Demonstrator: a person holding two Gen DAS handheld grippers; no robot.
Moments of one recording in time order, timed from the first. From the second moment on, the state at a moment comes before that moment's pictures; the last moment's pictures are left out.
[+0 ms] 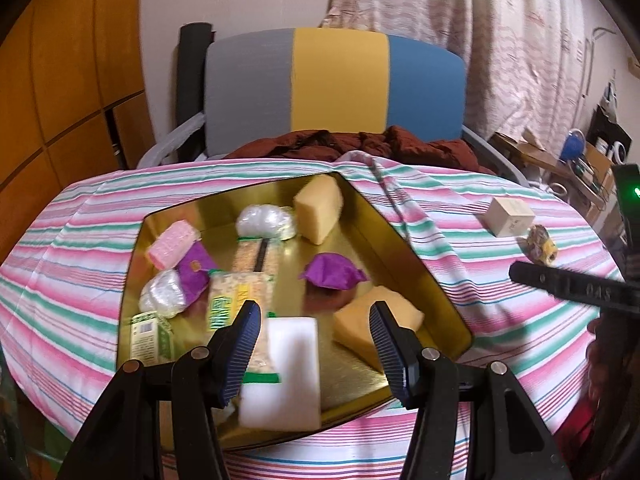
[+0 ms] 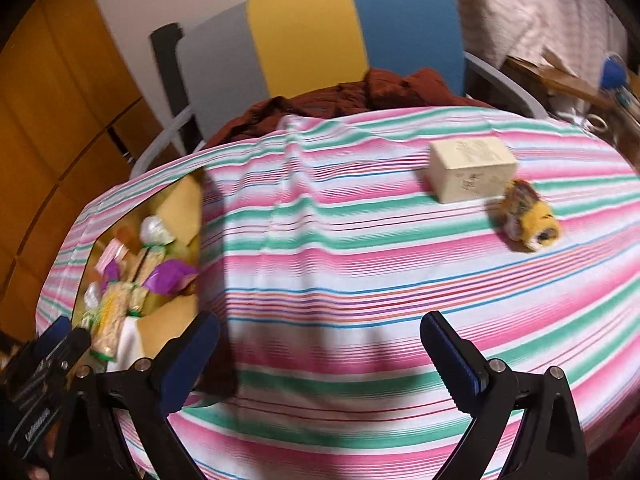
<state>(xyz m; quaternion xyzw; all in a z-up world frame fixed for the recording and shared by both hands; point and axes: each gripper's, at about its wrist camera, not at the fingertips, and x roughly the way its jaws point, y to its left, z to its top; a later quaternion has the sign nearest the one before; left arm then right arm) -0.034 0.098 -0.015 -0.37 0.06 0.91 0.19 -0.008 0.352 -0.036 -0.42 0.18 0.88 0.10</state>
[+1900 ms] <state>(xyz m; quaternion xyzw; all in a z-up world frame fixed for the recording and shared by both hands) -0.088 0.411 -0.026 -0.32 0.30 0.79 0.42 -0.016 0.571 -0.062 -0.47 0.25 0.80 0.28</state>
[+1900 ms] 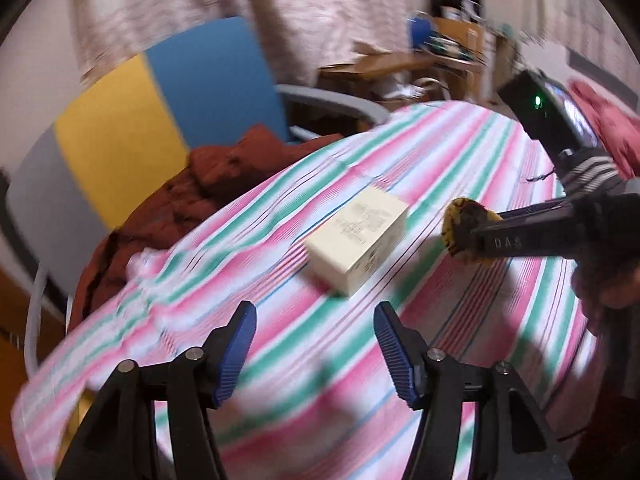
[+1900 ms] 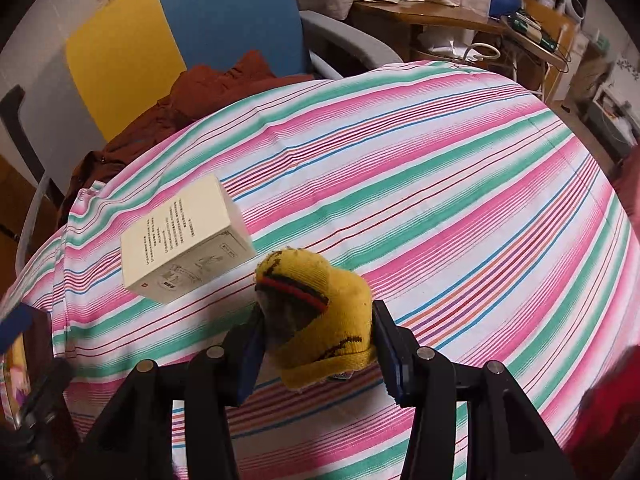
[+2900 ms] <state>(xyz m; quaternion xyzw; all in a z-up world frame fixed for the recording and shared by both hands) -0.124 0.494 -0.080 -0.33 0.35 0.73 0.48 -0.030 0.571 -0.087 -0.52 0.23 0.78 0.26</state>
